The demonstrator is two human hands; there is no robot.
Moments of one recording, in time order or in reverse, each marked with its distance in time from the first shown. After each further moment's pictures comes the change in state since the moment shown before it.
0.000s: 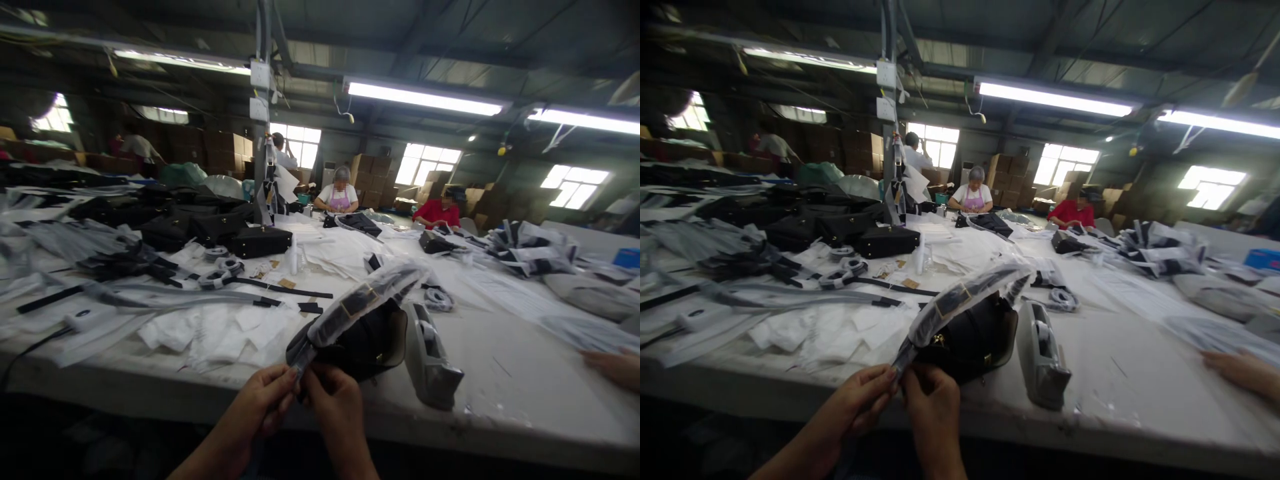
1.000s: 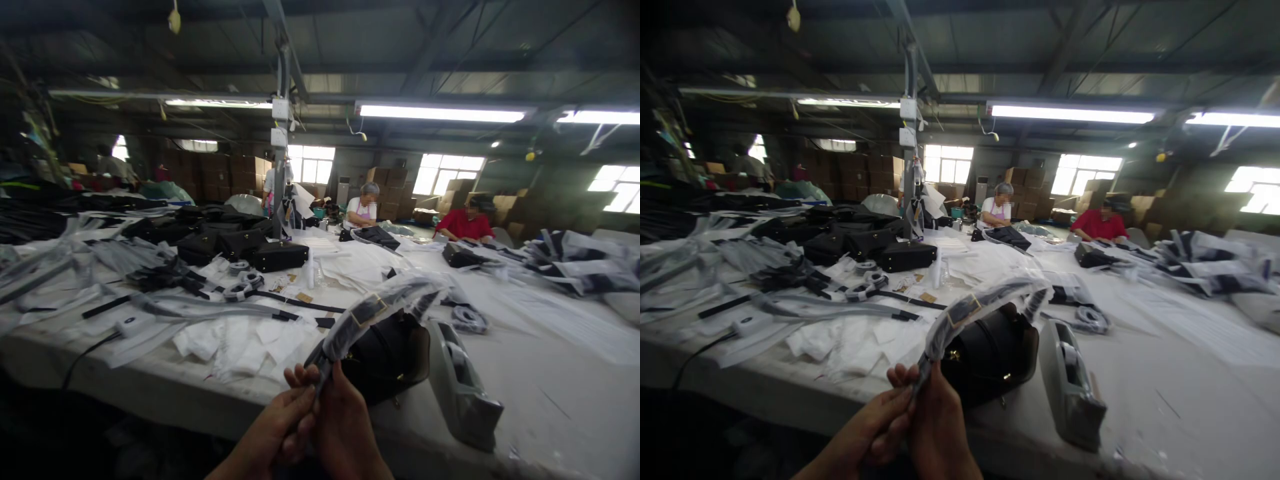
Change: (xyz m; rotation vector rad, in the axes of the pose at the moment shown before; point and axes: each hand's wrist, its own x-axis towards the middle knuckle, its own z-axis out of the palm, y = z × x) left_hand -0.001 -0.004 0.004 -0.211 -0.040 -0.097; right_hand 0.005 -0.011 0.020 1.124 -0.424 0.444
